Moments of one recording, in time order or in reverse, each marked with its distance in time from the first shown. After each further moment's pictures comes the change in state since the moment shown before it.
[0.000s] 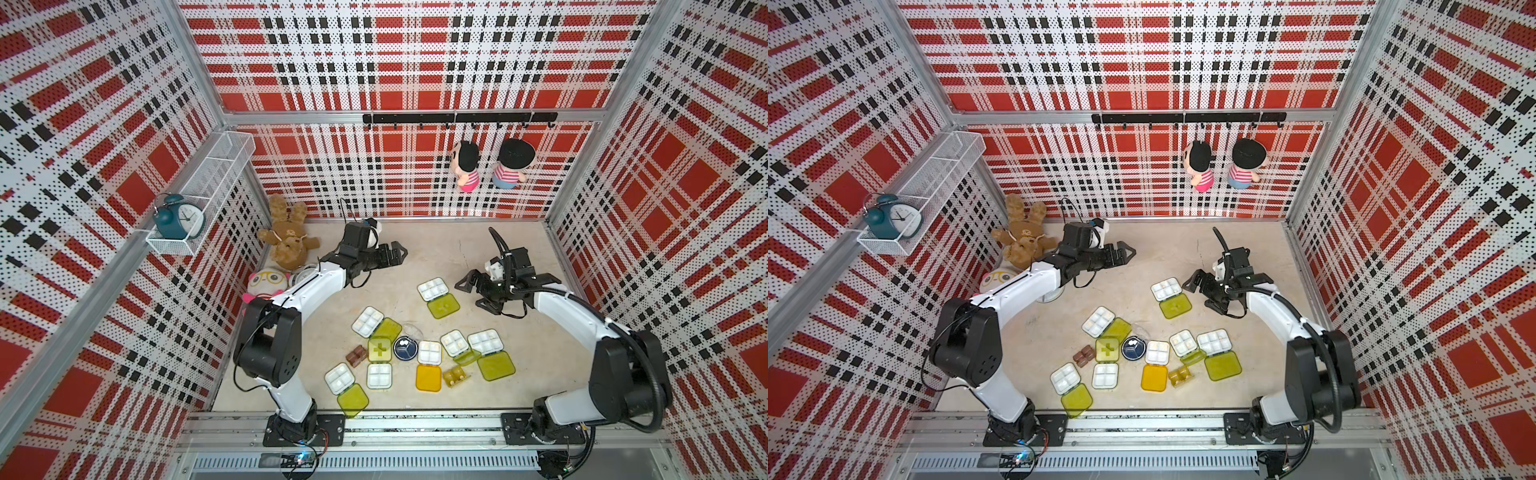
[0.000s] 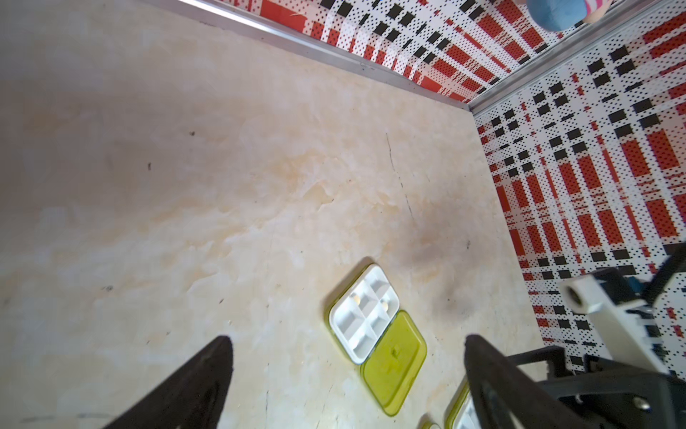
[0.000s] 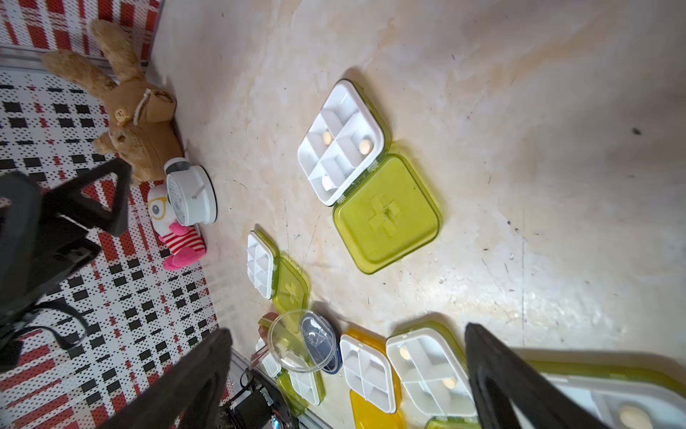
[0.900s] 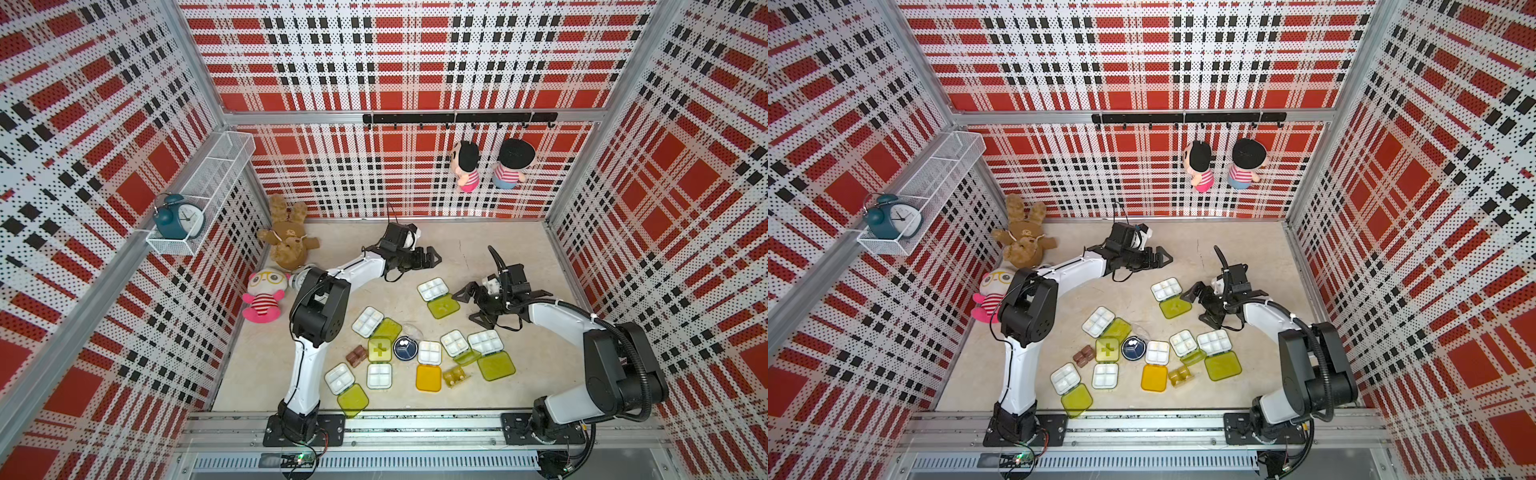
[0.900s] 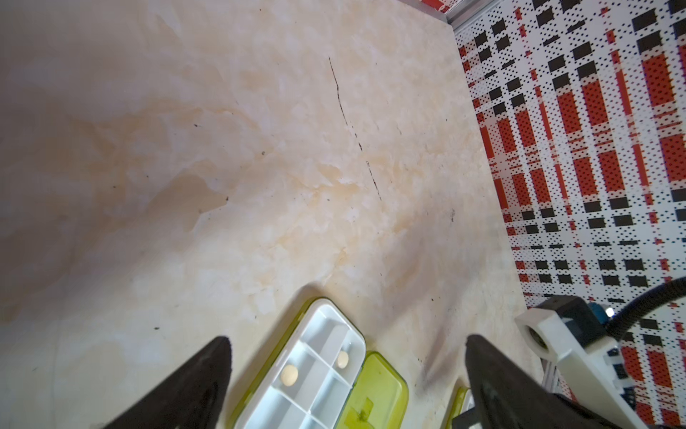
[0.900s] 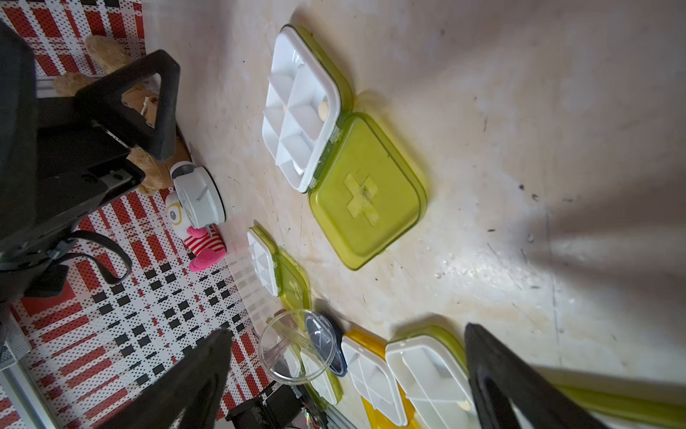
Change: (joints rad) left arm -0.121 0.397 0.305 0.003 0.133 -0.013; right arm -0.005 -0.019 -0.215 0.248 -0.078 0.195
